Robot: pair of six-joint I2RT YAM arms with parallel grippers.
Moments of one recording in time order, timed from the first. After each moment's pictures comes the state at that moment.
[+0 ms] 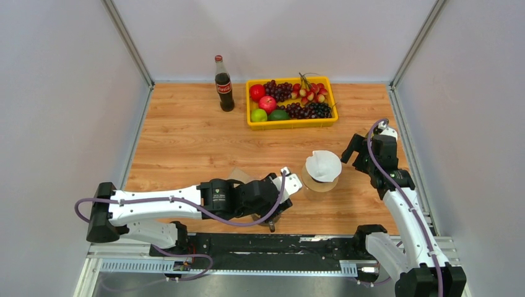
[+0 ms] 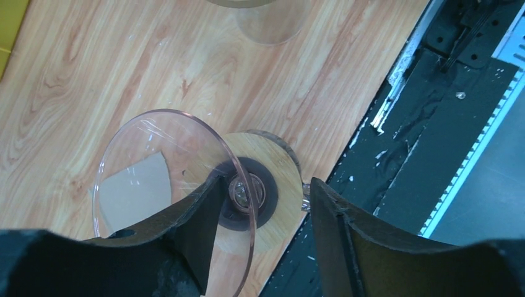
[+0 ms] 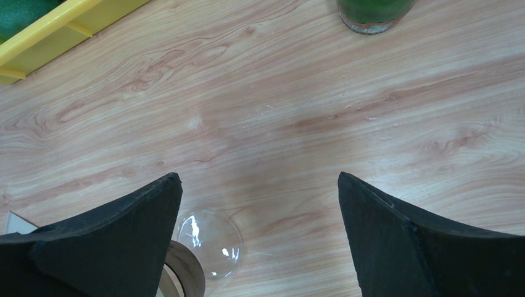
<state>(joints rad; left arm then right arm) -1.42 1.24 1.07 -0.58 -0.32 -0.16 0.05 0.86 0.70 -0.51 0.08 0.41</state>
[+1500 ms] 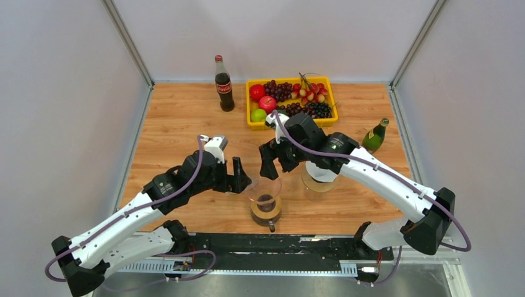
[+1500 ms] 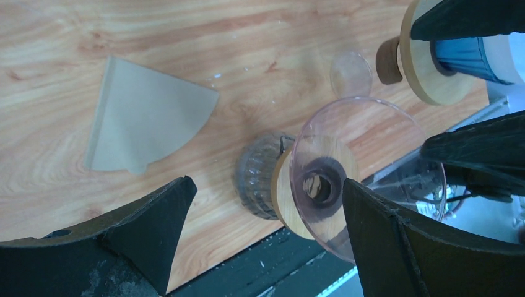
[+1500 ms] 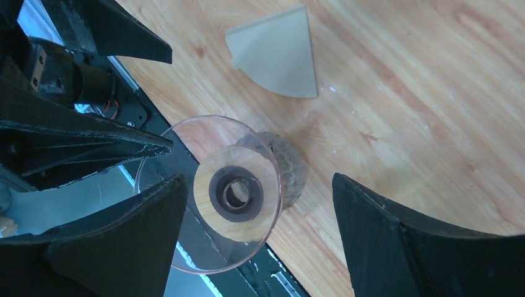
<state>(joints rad) -0.85 0.80 0.81 -0.61 -0.10 -0.64 0.85 1.33 1.32 -0.71 -0.20 0.27</state>
